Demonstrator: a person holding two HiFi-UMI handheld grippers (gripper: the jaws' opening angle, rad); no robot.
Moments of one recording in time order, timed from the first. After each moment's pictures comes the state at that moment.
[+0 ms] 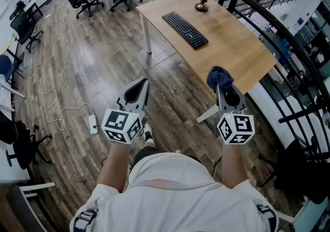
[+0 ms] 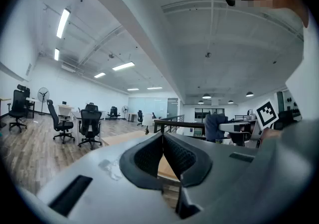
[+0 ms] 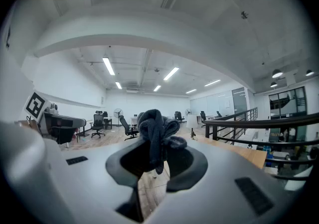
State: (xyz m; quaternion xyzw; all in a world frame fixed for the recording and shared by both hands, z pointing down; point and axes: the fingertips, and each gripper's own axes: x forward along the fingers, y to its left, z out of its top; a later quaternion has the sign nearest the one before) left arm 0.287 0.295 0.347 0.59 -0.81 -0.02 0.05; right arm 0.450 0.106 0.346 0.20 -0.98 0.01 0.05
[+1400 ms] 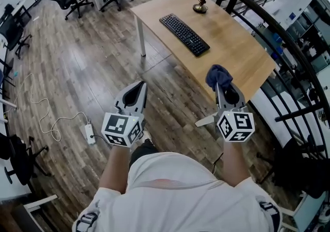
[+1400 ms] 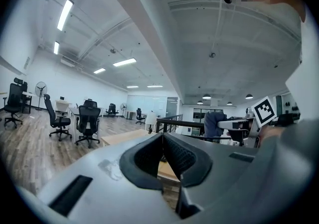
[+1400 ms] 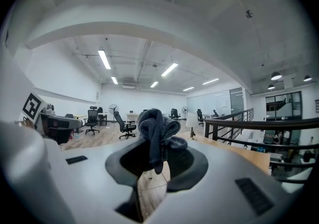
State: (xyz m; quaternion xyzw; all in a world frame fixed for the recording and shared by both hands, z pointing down) left arm 0.187 0.270 0.362 0.60 -0.80 -0.03 0.06; right arm 0.354 0.078 0.350 0.22 -0.97 0.00 0.08
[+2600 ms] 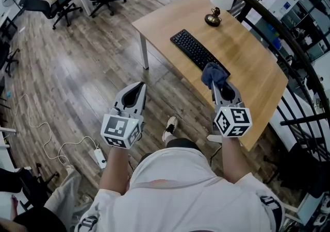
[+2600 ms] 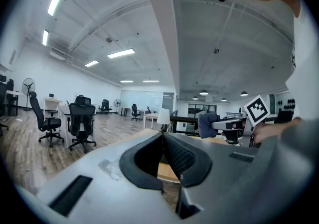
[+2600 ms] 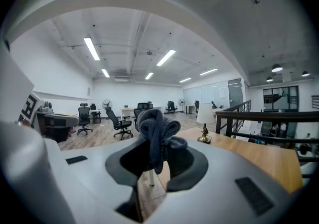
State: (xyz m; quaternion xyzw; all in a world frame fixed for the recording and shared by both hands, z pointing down) left arm -0.086 0.171 0.385 0.64 -0.76 -0.01 0.08; right arm 0.078 -0.013 0.387 0.25 -0.96 0.03 0.11
